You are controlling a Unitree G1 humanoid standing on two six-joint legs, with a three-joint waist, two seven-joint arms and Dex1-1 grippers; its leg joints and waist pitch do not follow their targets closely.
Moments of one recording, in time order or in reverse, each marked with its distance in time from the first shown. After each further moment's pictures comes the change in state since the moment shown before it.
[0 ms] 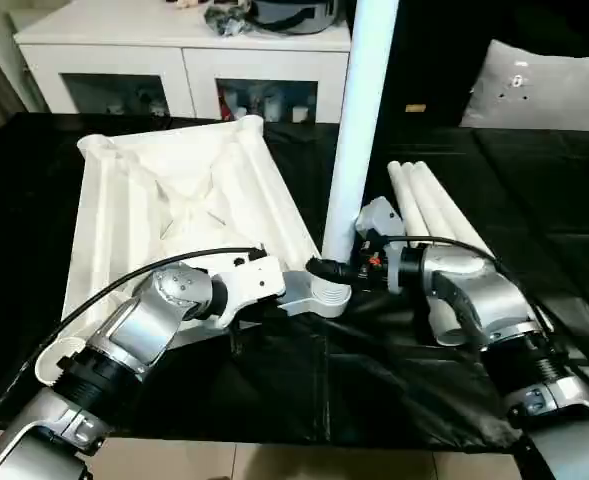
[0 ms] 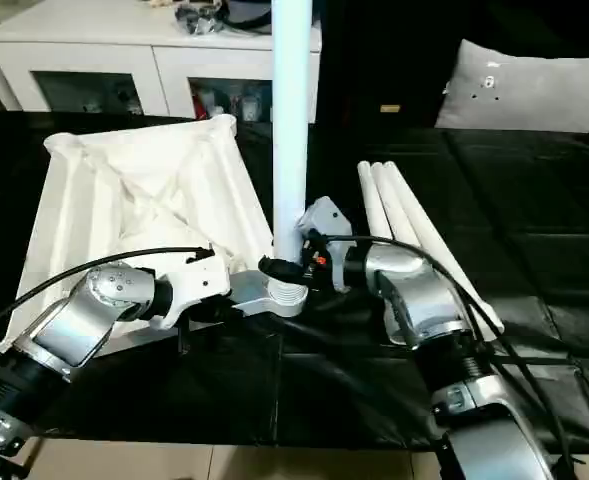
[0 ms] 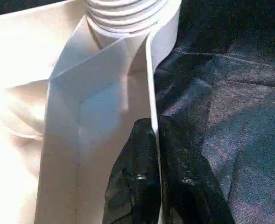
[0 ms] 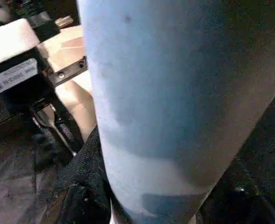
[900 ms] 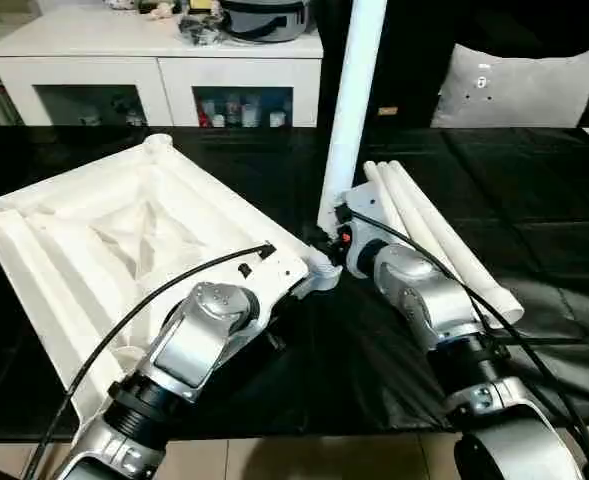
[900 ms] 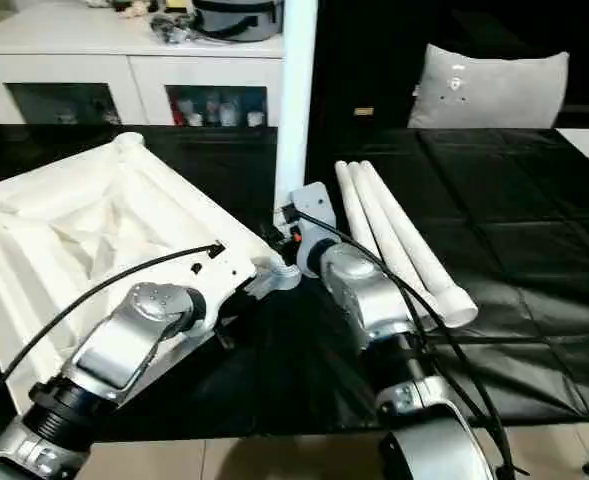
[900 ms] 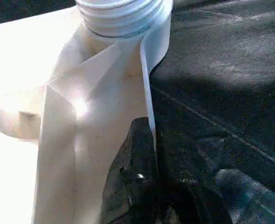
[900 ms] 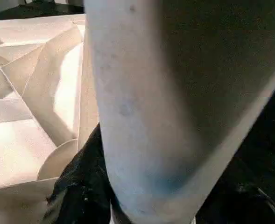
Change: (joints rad) left arm 0.081 -0.223 0.064 -0.186 0.061 0.436 0.362; right arm -0.065 0.238 -0.103 0.076 -0.060 0.148 -0.584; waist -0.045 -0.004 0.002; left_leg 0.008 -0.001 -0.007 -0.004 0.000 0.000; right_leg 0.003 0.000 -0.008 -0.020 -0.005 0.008
